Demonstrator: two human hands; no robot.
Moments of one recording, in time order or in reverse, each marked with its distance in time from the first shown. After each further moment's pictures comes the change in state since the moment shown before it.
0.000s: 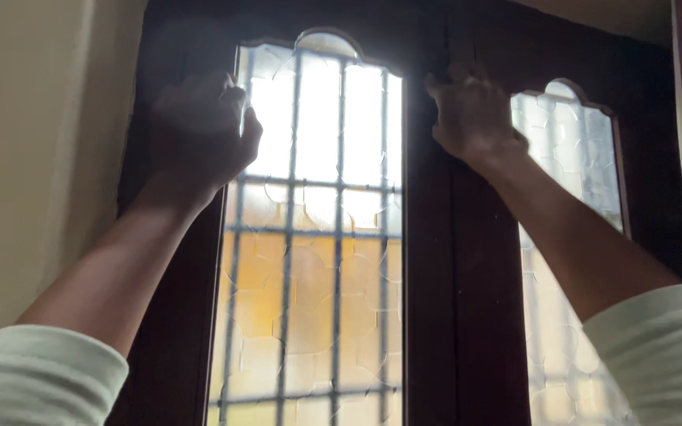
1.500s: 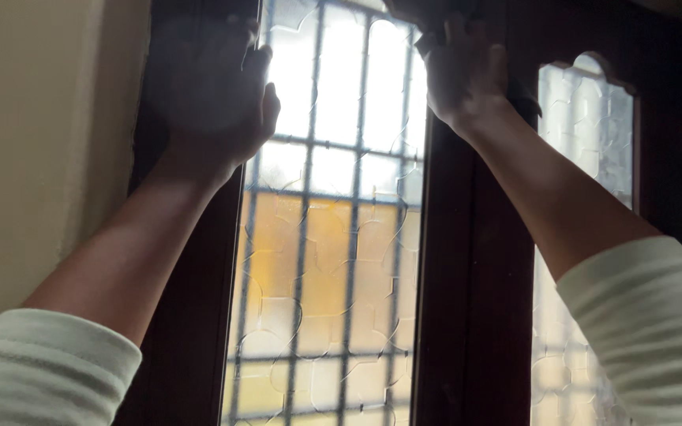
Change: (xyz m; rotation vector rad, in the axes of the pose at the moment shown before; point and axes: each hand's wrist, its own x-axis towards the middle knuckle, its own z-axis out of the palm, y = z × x) left_hand -0.033 0.000 0.002 0.118 0.089 0.036; right_hand 0.025 -0.031 0.023 -0.271 0.140 -0.148
